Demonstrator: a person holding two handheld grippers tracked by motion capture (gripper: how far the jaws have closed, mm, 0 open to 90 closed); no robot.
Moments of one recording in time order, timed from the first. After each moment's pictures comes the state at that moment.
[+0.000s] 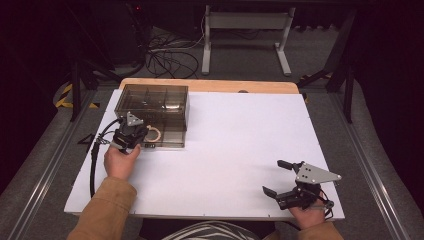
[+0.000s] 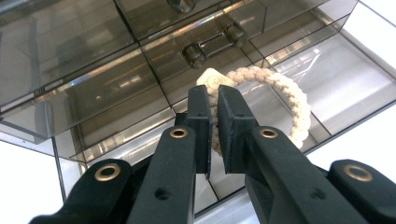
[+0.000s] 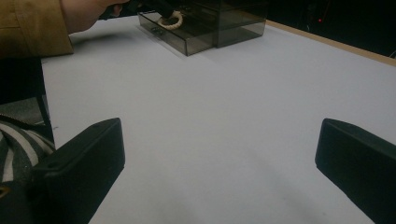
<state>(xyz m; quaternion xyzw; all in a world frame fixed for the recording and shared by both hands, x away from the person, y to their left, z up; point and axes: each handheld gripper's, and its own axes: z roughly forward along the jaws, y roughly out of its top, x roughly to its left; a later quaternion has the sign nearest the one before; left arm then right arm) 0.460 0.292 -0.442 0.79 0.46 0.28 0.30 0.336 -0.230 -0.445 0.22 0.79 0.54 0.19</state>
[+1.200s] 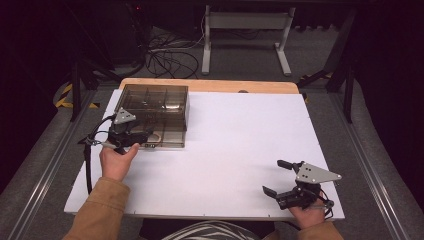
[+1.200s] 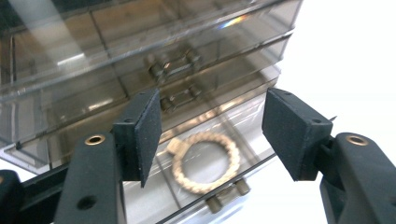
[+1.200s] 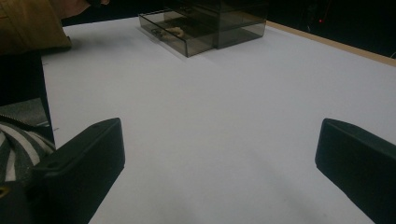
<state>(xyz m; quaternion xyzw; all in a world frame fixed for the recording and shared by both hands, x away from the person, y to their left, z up) 0.434 0.292 -0.404 0.76 0.43 0.27 0.41 0.336 -0.231 -0.445 0.22 0.79 0.55 0.19</state>
